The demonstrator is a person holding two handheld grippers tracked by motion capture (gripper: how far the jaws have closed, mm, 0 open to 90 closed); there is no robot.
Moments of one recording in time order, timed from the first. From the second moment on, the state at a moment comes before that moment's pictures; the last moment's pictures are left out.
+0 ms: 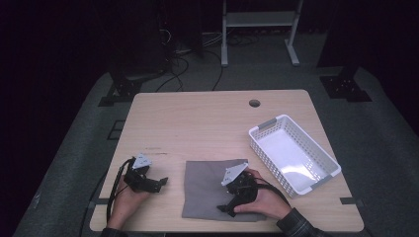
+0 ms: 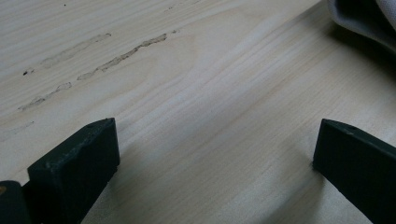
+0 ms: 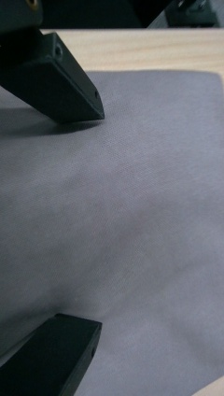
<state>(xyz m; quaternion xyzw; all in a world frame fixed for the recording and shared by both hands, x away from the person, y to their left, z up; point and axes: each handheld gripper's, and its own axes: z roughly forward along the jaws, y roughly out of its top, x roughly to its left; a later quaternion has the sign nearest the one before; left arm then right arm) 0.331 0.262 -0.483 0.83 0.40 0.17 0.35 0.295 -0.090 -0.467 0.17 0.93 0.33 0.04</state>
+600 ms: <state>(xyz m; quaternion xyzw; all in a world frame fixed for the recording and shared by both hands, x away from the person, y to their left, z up) 0.331 0.262 -0.483 0.83 0.40 0.17 0.35 0.288 -0.086 -0.471 0.16 0.94 0.31 0.06</state>
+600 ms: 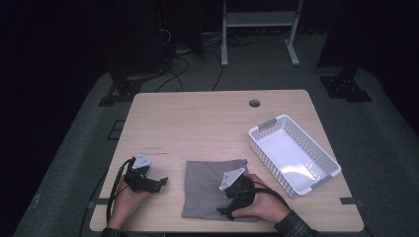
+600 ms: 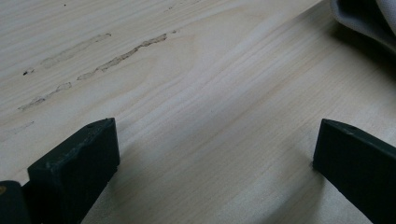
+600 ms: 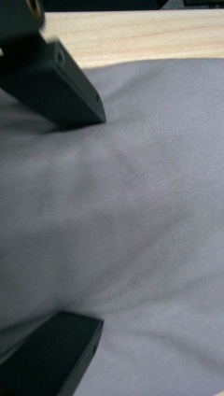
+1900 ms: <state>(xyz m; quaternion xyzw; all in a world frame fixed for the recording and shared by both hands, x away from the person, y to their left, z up) 0.332 0.262 -0.483 0.83 0.39 0.17 0.35 0.301 -0.109 -0.436 0.22 0.89 0.39 0.00</state>
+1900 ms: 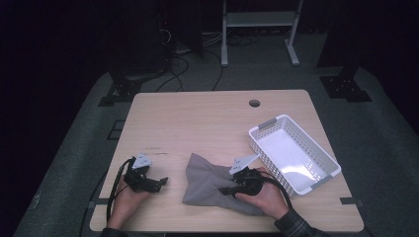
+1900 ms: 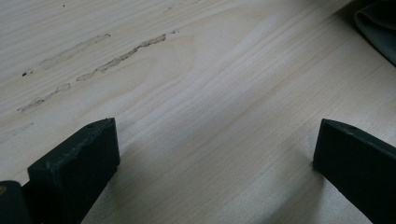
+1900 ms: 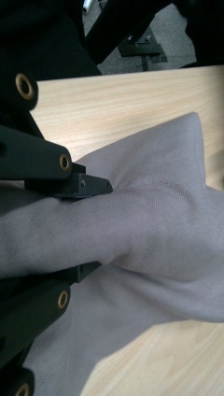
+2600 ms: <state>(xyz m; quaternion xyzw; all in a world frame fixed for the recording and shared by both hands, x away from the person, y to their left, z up) 0.332 0.262 -0.483 0.83 0.39 0.17 0.35 0.309 -0.129 -0.384 0.23 0.86 0.44 0.03</state>
